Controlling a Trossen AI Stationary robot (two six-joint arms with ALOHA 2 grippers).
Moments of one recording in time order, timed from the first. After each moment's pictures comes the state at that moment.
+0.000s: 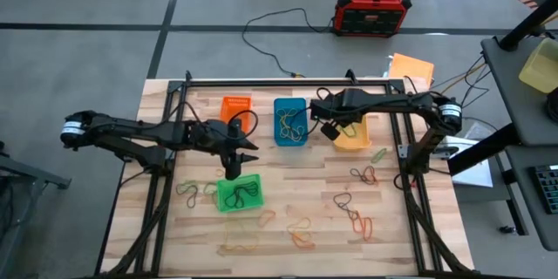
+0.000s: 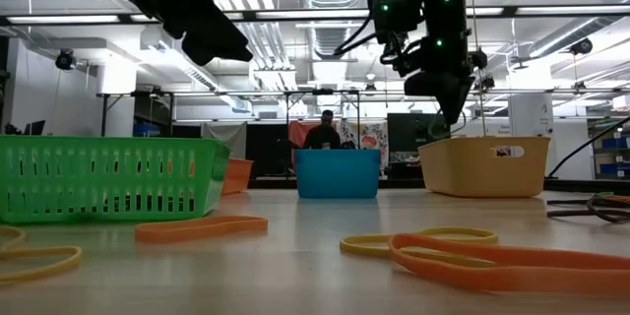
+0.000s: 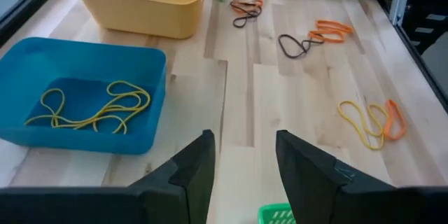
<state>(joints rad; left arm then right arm) 0.00 1.14 0.72 -0.14 0.01 -0.12 -0.28 1.68 1.31 -1.23 0.46 0.52</state>
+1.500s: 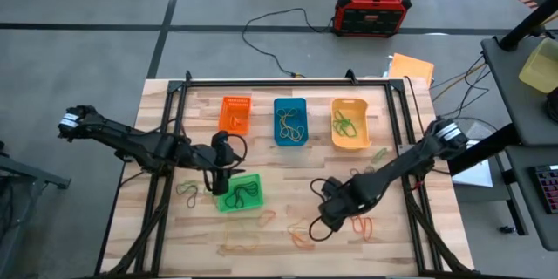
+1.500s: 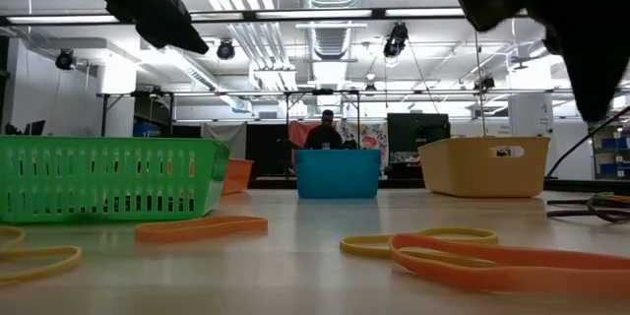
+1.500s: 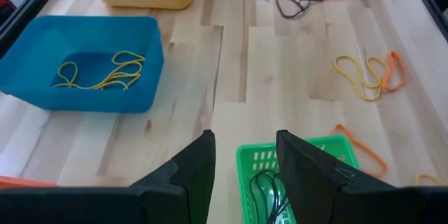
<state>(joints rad) -0.27 1.04 0.72 -0.35 -0.28 -0.21 0.50 1.75 1.29 -1.04 0.00 1.24</state>
